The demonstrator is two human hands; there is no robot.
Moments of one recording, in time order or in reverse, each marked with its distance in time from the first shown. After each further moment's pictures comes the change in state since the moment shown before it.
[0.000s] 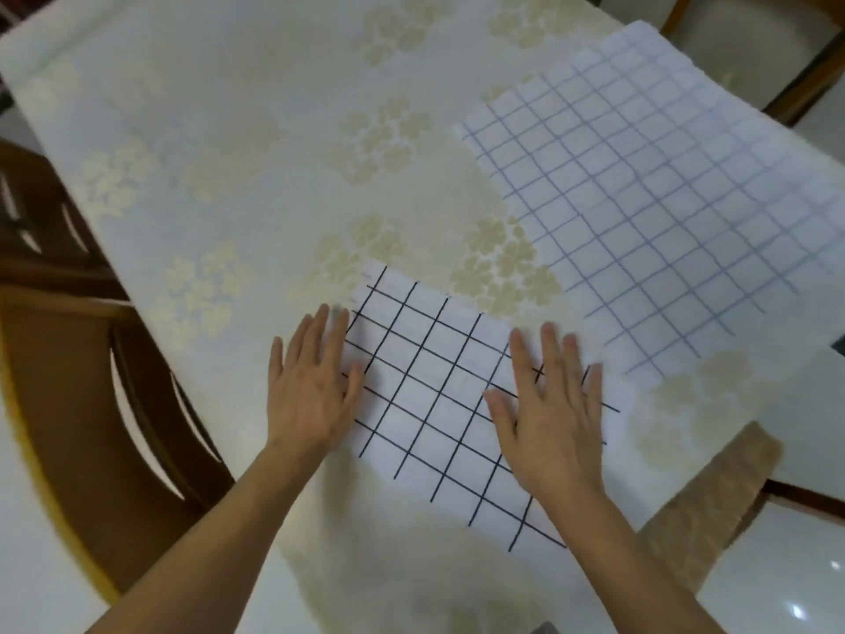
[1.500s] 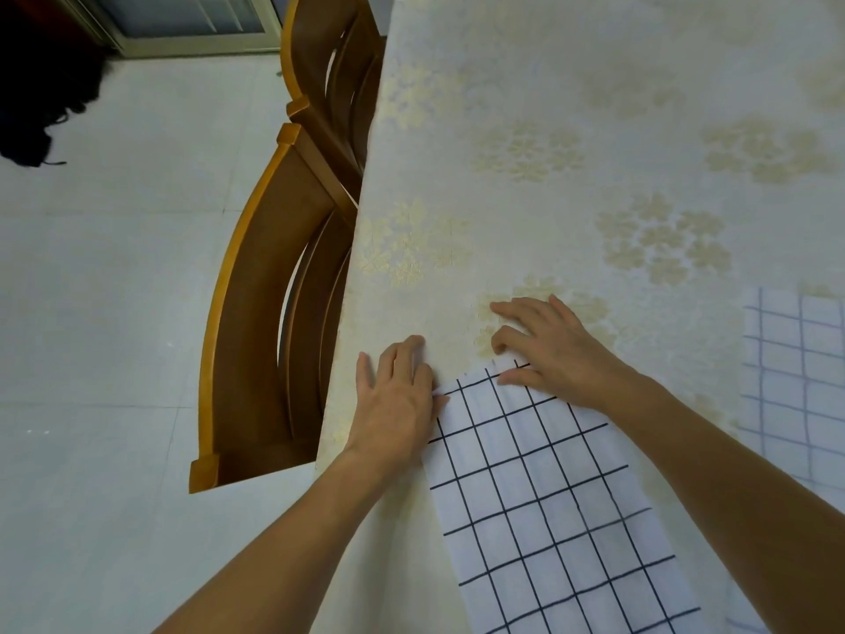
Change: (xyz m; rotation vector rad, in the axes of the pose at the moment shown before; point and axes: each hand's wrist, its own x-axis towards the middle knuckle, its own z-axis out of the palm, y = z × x) left_hand -0.026 -0.021 0.005 -0.111 -0.040 -0.529; right_hand 0.238 -0.158 0.019 -0.183 -0.424 -1.359
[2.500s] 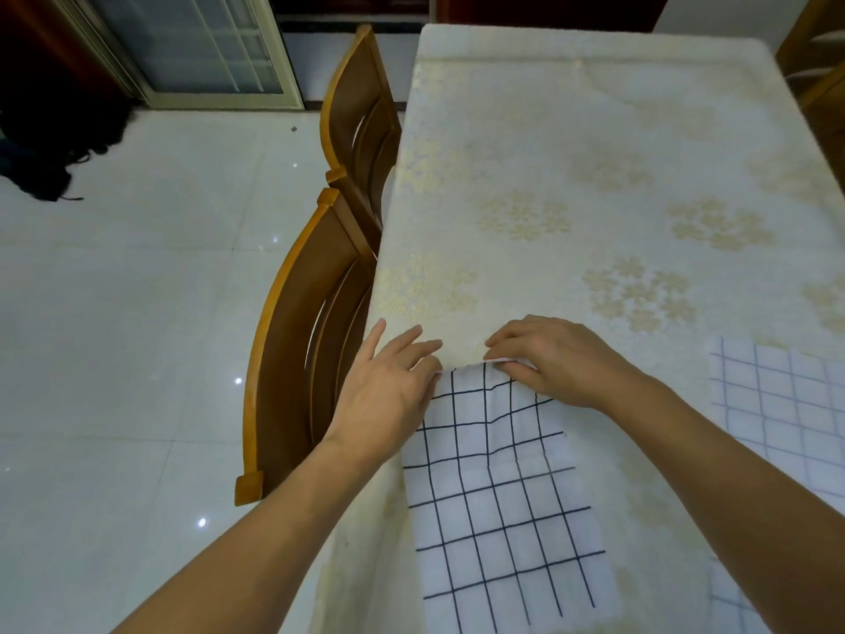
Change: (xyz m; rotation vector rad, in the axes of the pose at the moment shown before) left_hand 0.000 -0.029 -0.087 -0.034 0.387 0.289; right_hand 0.017 -0.044 -0.101 0.001 0.070 -0.040
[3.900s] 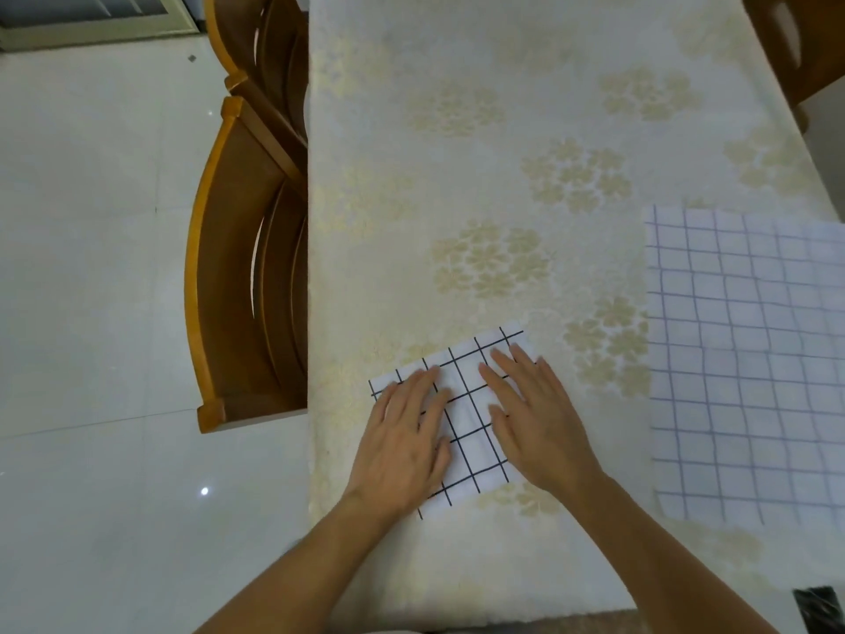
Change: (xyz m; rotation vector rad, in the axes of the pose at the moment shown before) left_hand -0.134 0.087 0.064 -0.127 -0.270 0.048; right_hand -0.164 -0.113 0.132 0.040 0.289 0.406
